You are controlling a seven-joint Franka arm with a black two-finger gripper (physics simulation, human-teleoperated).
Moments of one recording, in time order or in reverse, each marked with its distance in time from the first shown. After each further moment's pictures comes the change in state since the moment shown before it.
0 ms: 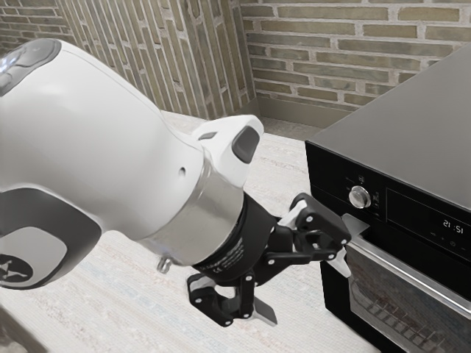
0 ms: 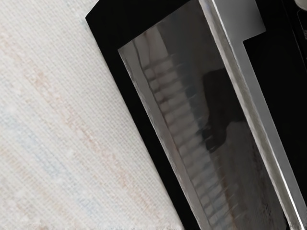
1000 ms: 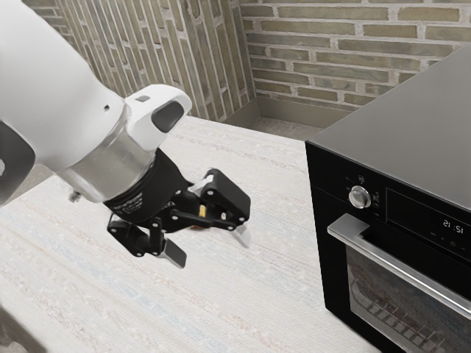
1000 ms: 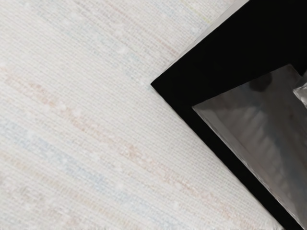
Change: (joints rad) arm 0.265 -0.098 -0.059 -0.004 -0.105 -0.204 0.549
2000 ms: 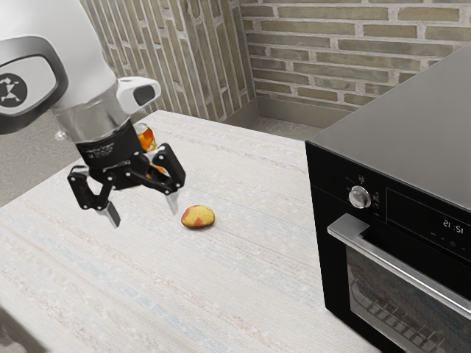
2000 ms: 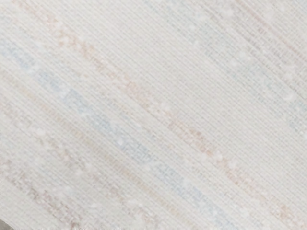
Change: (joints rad) arm 0.823 0.225 -0.286 0.197 -0.247 -0.340 0.431
